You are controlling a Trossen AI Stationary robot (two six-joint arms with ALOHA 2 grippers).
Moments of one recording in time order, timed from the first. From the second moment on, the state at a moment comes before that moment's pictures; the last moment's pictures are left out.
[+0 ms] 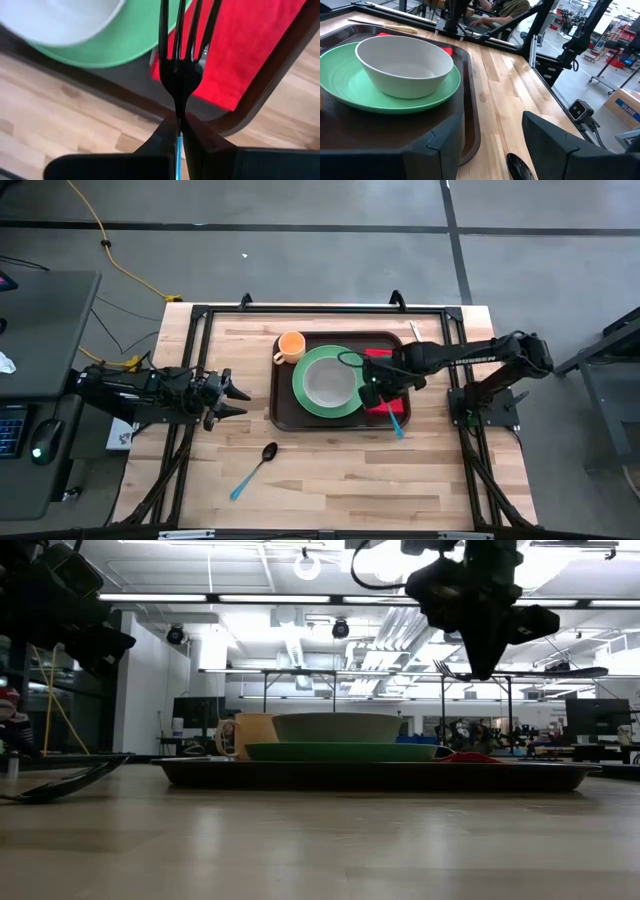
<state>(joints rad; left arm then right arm) -0.16 0.01 0.10 -0.26 0.01 -0.29 -0.02 1.48 1.19 -1.08 -0.08 1.17</state>
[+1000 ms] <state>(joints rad) -0.16 0.01 0.10 -0.26 0.01 -0.29 -0.24 1.49 1.19 -1.00 -0.05 1.26</state>
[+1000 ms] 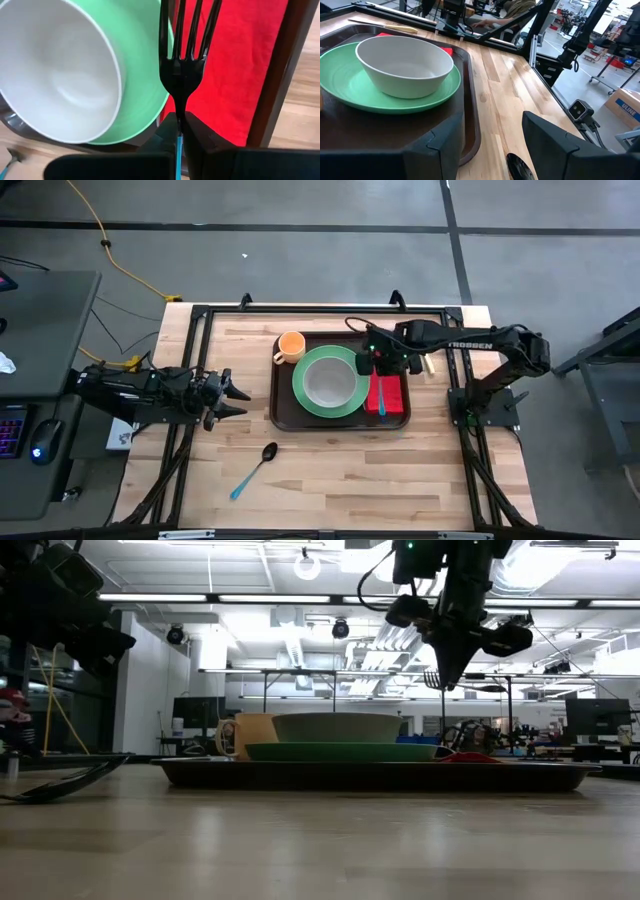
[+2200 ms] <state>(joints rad) -0.16 0.01 0.10 -0.26 0.01 -0.29 -0.41 1.72 1.19 -1.02 -0.12 1.12</state>
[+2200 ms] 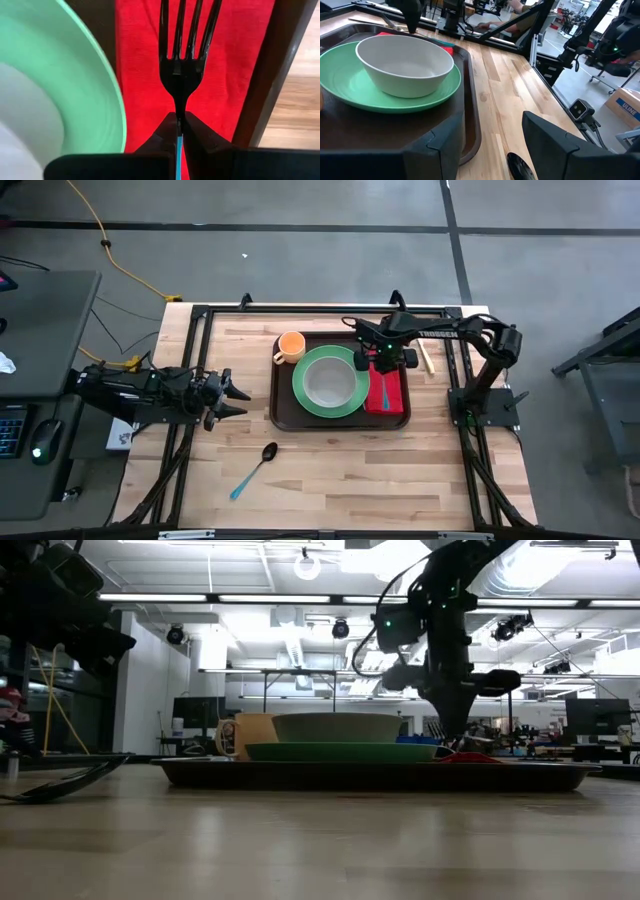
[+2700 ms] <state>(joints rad) -0.16 0.01 0.10 -0.26 0.01 -0.29 -0.42 1.78 1.19 -1.02 -0.16 1.12</state>
